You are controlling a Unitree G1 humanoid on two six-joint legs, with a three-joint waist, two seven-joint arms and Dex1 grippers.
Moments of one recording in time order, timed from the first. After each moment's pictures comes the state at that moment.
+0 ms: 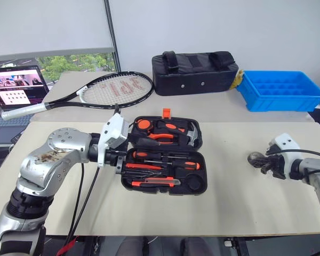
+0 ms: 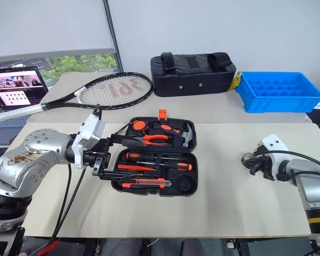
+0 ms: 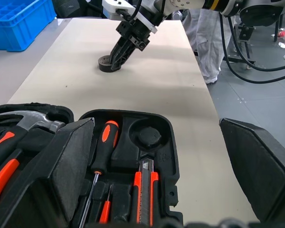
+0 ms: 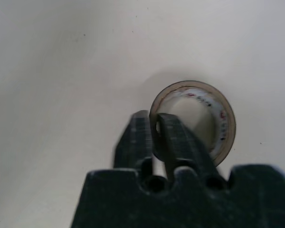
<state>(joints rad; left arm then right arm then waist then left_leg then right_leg) -0.50 0.78 -0.06 -0.40 -0.67 0.65 -1.19 -0.25 -0.92 -0.13 0.13 0.24 0.65 0.87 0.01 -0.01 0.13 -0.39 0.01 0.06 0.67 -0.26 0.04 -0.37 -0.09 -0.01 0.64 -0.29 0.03</state>
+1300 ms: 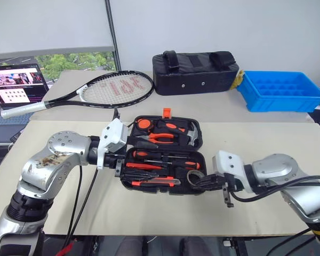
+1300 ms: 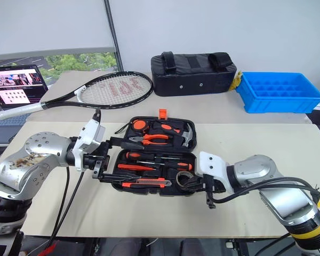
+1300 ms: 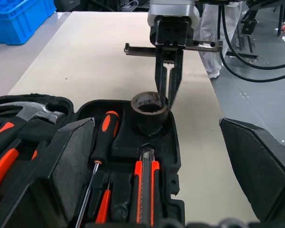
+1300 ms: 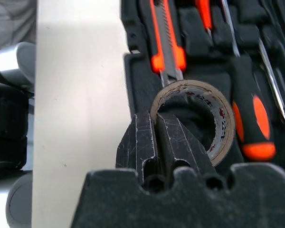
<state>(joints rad) -0.46 0.78 -0.07 -0.39 -0.63 0.59 -1.21 -0.29 -0.94 0.21 -0.53 0.37 0.62 1.13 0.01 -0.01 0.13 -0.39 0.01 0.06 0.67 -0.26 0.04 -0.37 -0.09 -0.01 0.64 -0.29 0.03</state>
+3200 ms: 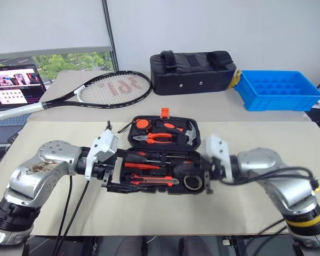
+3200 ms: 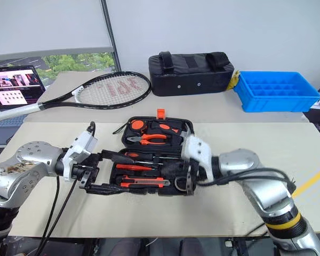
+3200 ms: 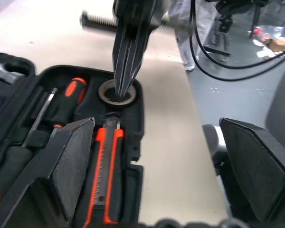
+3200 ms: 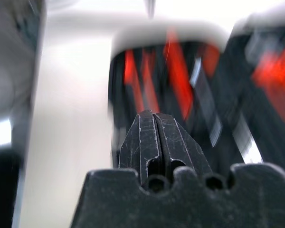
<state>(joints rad) -0.37 0.83 -0.01 -0.31 -0.65 0.58 -1.22 -0.46 -0.68 0.06 -0.47 0.48 0.72 0.94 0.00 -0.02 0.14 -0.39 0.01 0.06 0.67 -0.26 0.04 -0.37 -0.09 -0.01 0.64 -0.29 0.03</state>
